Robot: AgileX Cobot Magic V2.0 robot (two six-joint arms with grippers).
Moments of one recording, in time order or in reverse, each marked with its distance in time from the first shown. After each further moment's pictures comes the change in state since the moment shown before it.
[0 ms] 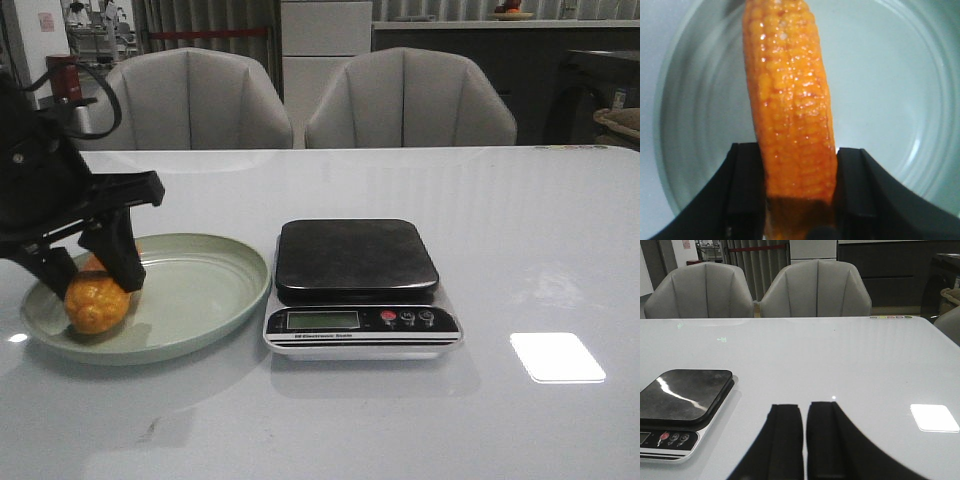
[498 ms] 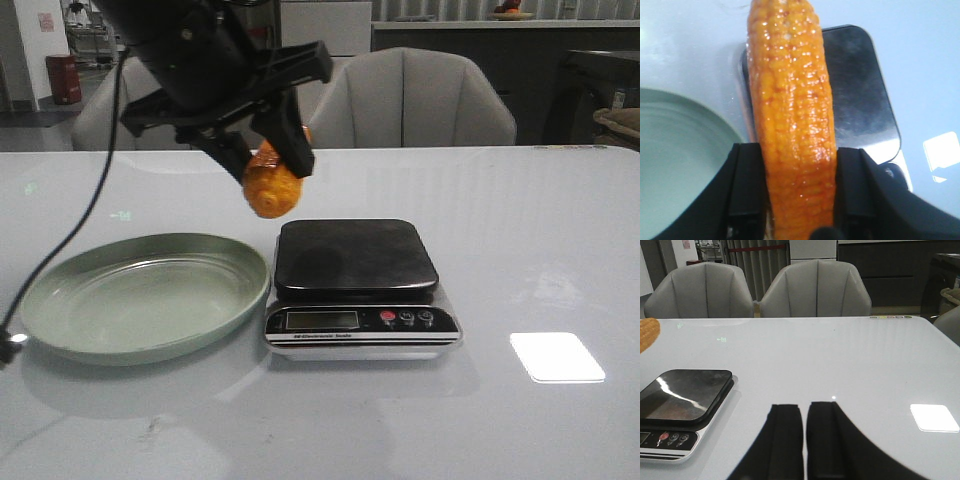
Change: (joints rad) left arm -0.262 0.049 -0.311 -0.028 0.022 0.014; right arm 0.000 0.000 0.000 0.000 0.000 0.000
